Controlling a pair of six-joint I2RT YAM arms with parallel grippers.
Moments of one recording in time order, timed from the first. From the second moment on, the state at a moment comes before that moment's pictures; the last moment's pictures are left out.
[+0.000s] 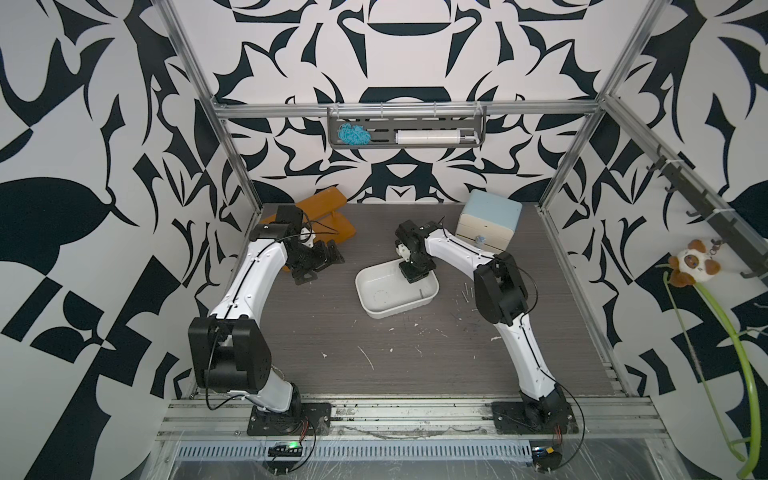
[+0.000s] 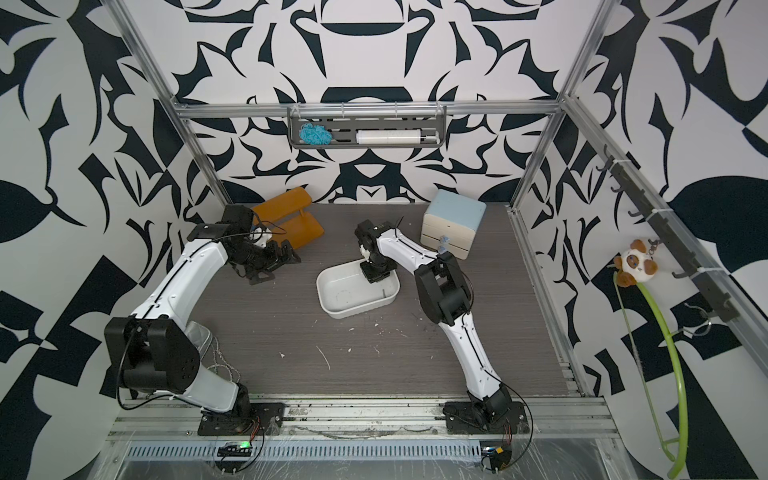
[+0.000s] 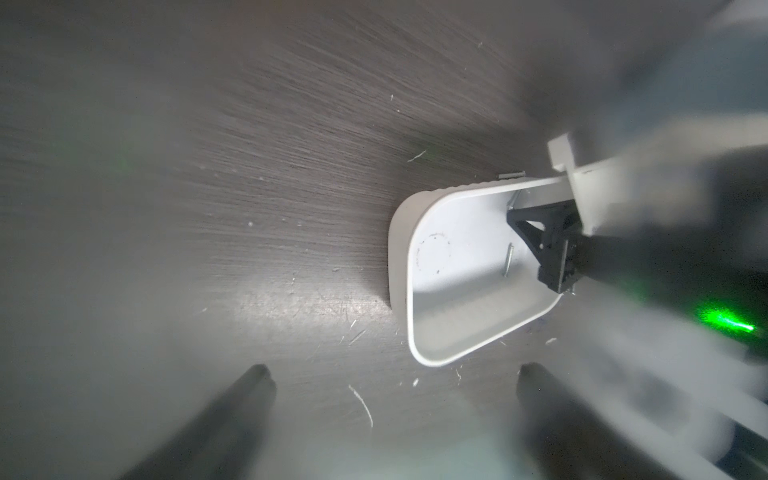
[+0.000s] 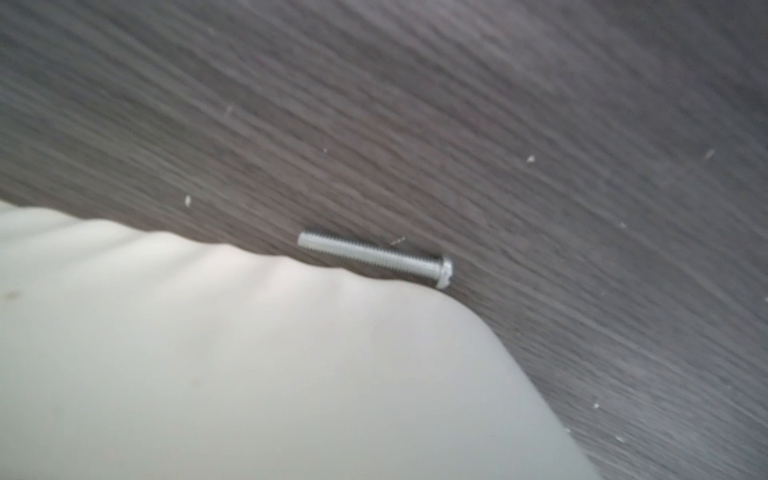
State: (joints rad) left arm -0.08 1.55 1.40 -1.08 0.41 -0.41; right arm 0.64 2.37 2.02 -1.10 0.00 0.08
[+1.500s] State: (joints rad) left arm -0.08 1.54 1.38 -1.07 0.44 -0.41; right arm 0.65 2.36 2.04 -1.04 0.05 0.65
